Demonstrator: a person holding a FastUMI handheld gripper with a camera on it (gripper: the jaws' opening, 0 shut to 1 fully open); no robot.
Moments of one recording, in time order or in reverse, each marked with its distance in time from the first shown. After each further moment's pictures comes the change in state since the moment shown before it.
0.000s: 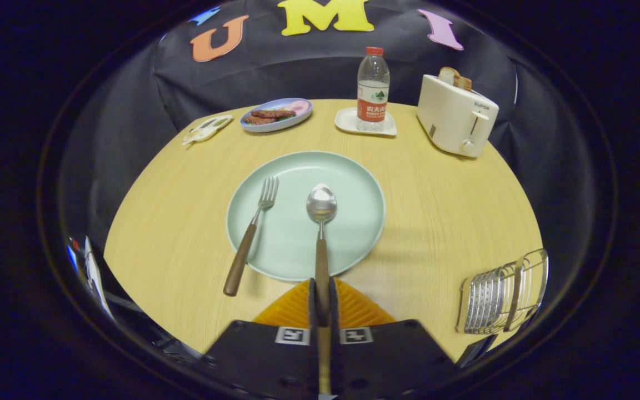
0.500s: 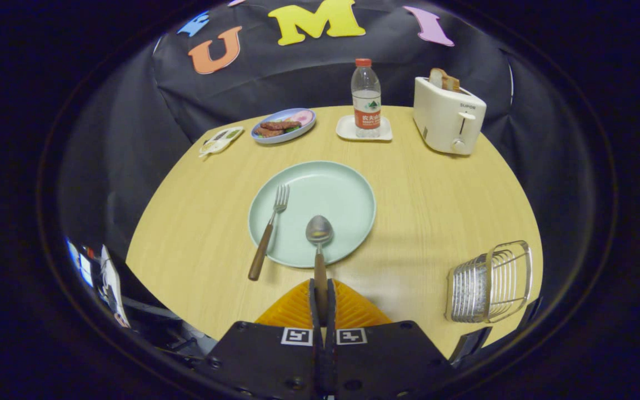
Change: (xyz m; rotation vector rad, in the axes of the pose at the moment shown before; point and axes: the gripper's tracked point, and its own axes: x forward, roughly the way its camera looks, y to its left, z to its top) arm -0.055 -0.007 0.000 0.054 -0.011 0.093
